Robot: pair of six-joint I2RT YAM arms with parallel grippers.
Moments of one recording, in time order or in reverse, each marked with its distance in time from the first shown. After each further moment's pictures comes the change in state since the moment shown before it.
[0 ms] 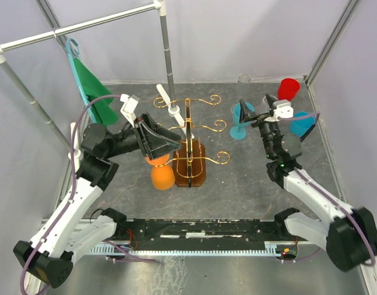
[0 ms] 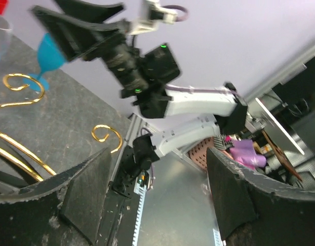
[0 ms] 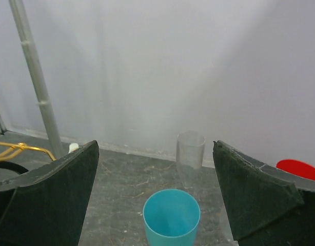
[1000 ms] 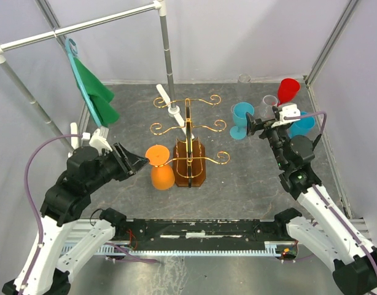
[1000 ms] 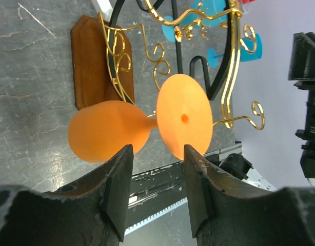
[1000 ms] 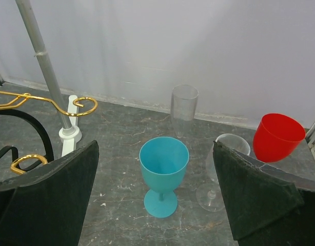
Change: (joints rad) left arm -0.003 -0.289 0.204 -1.244 -0.774 0.098; right arm 0.000 -0.344 0.103 -0.682 0.002 0.026
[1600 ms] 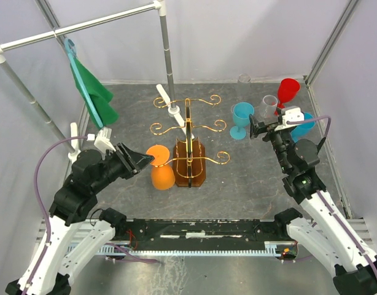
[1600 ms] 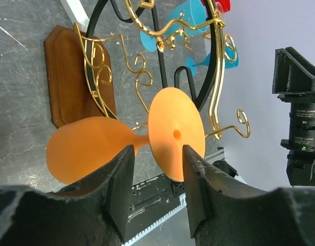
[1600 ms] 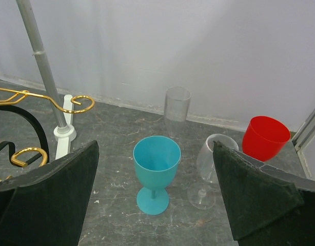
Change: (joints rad) left arm 0.000 -0.057 -0.155 0.196 0.038 -0.053; right arm 0.000 -0.071 0.000 -0.056 0.002 -0.037
